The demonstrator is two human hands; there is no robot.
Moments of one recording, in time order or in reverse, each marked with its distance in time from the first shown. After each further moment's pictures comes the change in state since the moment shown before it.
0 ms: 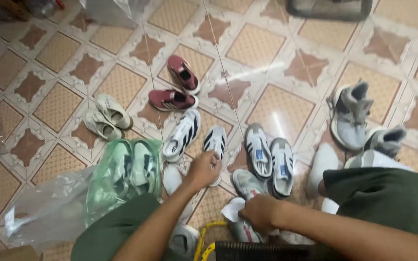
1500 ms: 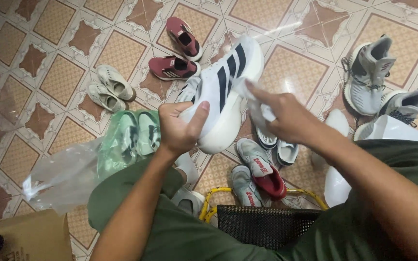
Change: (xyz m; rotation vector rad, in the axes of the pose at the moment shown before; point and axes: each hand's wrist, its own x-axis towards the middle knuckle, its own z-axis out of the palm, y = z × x) left_hand -0.046 0.135 -0.144 -0.420 0.447 0.252; right_hand -0.155 0.039 -0.113 0.702 1.076 0.097
